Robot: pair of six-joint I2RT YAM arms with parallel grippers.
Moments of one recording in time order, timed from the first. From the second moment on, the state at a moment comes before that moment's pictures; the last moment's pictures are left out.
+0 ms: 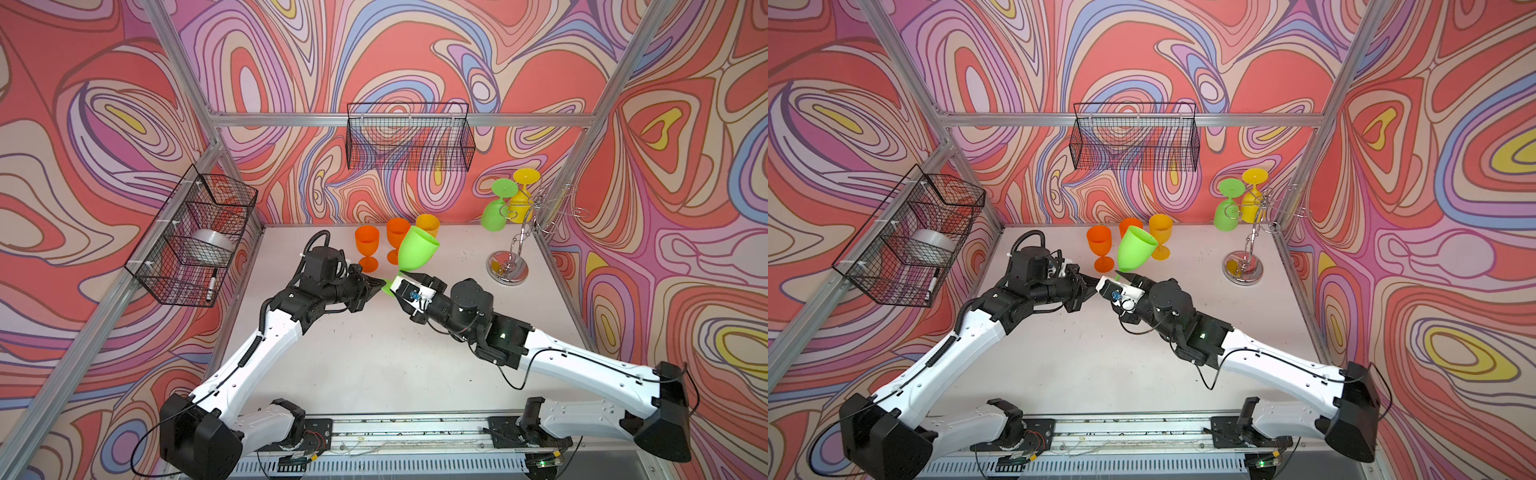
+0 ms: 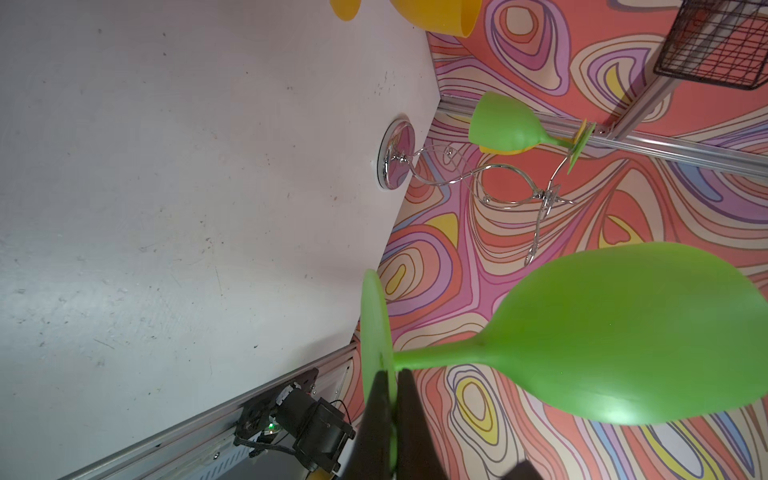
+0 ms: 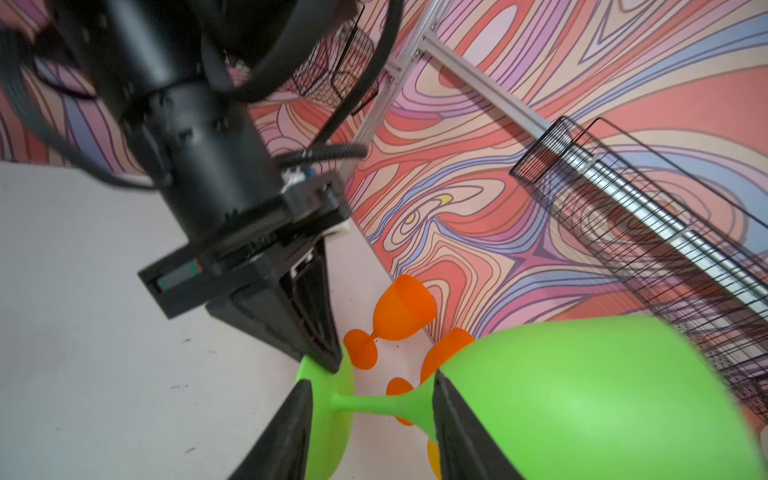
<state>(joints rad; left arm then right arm) -0.41 1.18 1.01 -0.38 0.55 -1.42 1.00 1.19 1.05 0.01 0.18 -0.48</state>
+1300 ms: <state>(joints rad) -0.31 1.10 0.80 -0.11 0.64 -1.15 0.75 1.50 1.80 -0.86 -0.22 0.23</state>
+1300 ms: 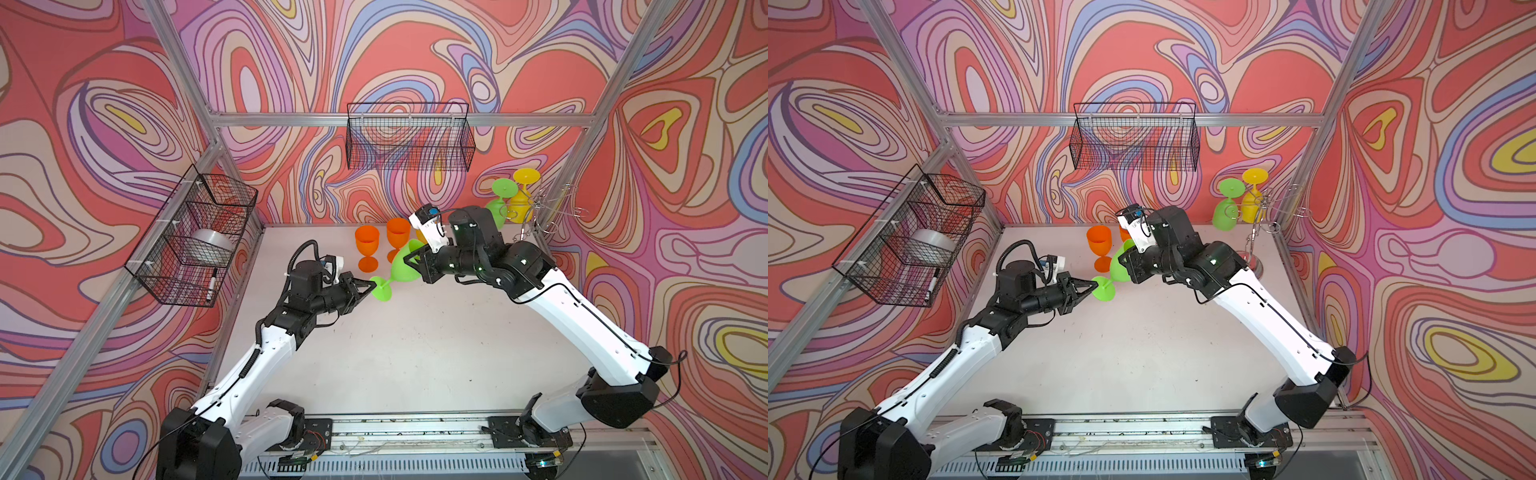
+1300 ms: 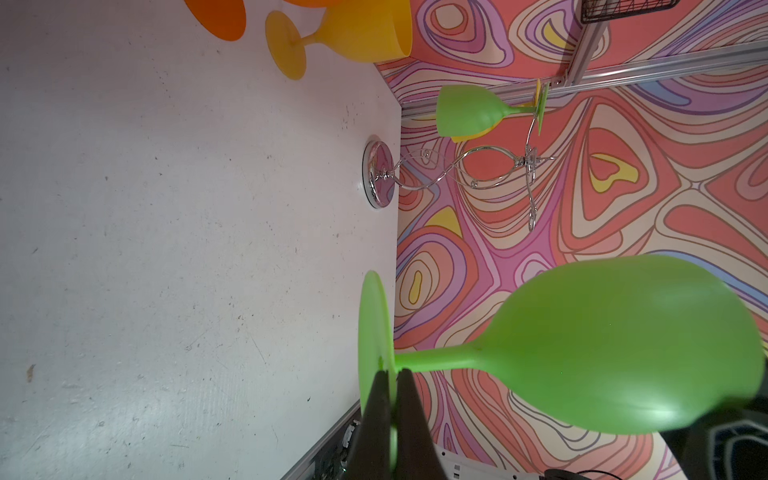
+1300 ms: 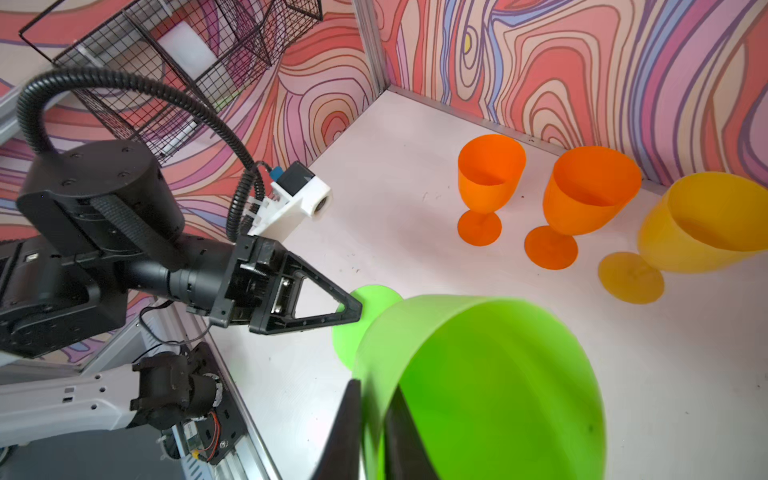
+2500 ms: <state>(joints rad) -0.28 1.14 1.15 -0.66 0.30 -0.68 0.54 1.84 1.75 -0.87 0.03 0.01</state>
